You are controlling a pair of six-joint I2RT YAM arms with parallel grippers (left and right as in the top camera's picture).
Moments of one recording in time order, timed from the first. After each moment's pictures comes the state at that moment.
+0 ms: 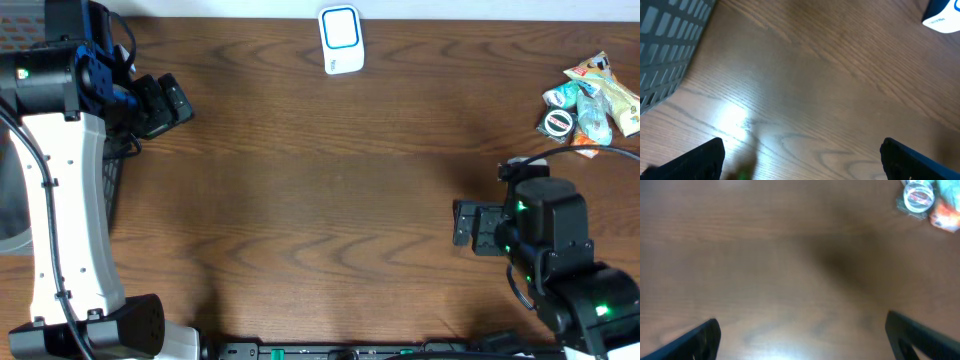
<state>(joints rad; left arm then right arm) 0.11 1.65 2.00 -1.59 0.10 -0.38 0.25 0.81 1.01 -1.01 0.12 0.23</state>
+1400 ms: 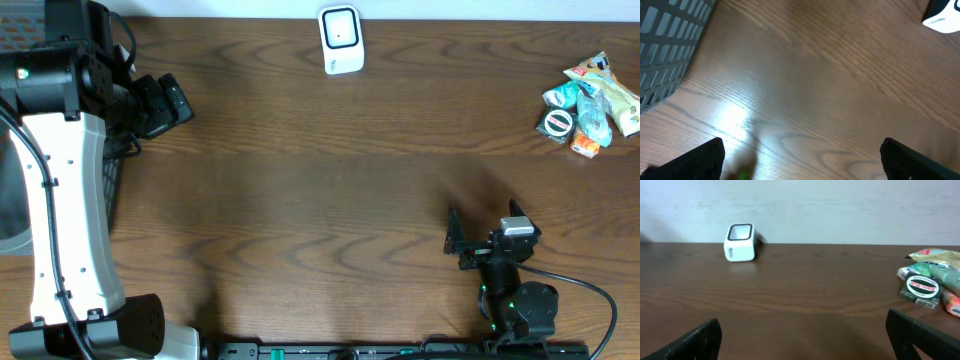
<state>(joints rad) 0.11 1.65 2.00 -1.59 0.10 -0.38 0.06 0.01 0.01 -0.07 -0.04 0.00</state>
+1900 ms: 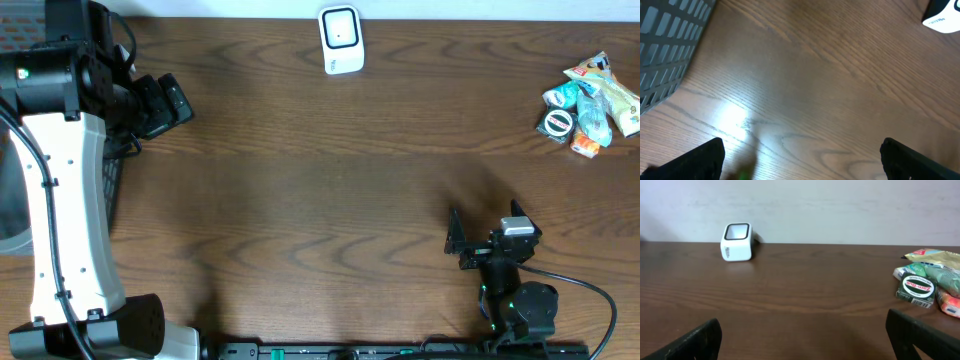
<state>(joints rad) 0.11 1.65 2.00 -1.59 0.10 -0.38 0.07 0.01 0.01 -0.07 -0.02 -0.01</state>
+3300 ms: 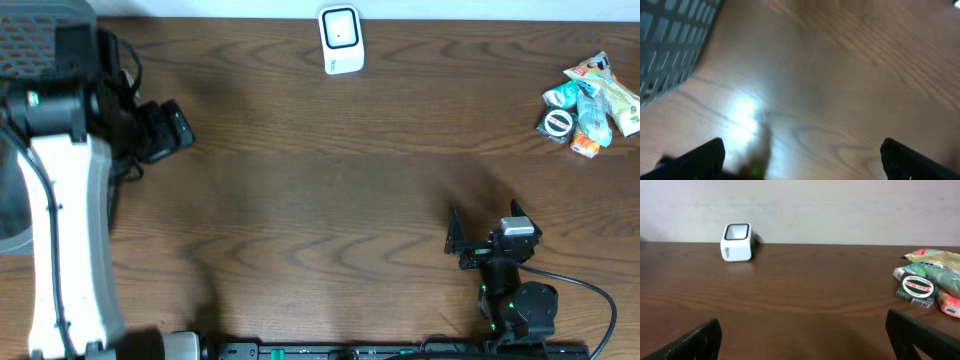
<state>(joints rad) 0.11 1.49 1.71 -1.47 0.06 -0.34 0.07 0.01 0.01 -0.07 -0.02 -0.01</state>
